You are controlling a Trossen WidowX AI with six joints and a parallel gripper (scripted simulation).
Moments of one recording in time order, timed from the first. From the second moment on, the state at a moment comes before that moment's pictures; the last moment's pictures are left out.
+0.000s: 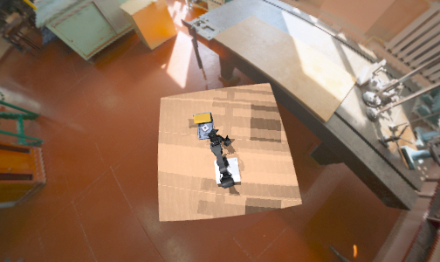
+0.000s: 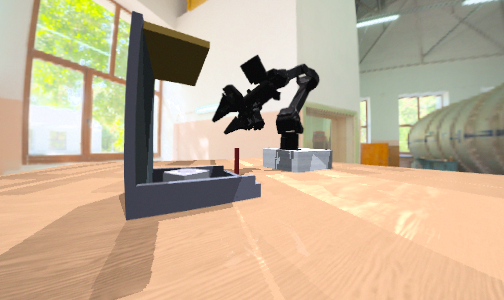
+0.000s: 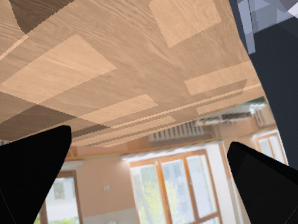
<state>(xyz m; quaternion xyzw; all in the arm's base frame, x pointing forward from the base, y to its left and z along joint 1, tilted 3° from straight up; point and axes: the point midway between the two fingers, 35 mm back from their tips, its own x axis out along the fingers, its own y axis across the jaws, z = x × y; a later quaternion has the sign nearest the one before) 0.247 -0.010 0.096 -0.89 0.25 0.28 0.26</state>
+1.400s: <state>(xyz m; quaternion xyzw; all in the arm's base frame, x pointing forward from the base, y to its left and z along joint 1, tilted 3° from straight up) 0.229 0.019 0.075 -0.94 0.11 0.30 0.07</state>
